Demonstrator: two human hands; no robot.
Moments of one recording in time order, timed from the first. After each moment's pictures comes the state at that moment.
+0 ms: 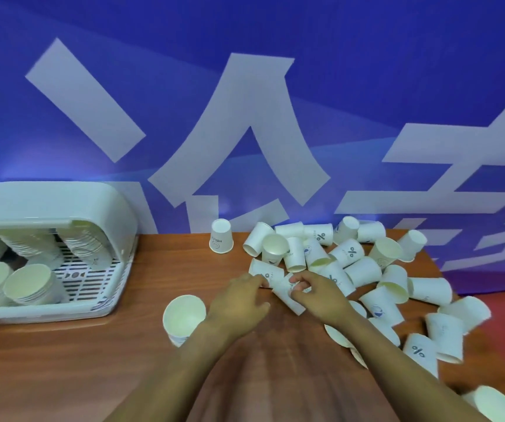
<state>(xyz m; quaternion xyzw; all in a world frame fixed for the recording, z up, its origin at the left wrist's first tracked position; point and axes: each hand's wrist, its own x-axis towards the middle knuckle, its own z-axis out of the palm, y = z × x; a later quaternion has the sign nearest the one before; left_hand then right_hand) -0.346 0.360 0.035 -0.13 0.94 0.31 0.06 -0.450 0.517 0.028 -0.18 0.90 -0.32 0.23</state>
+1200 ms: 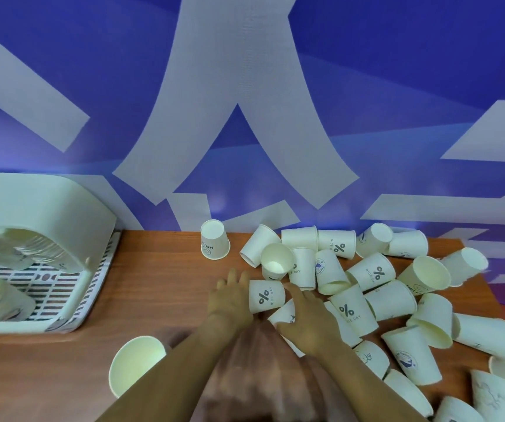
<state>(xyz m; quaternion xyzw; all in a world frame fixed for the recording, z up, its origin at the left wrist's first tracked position) -0.460 0.340 -0.058 -0.27 0.94 0.14 0.19 -0.522 0.494 -0.058 -0.28 0.92 -0.16 0.24</state>
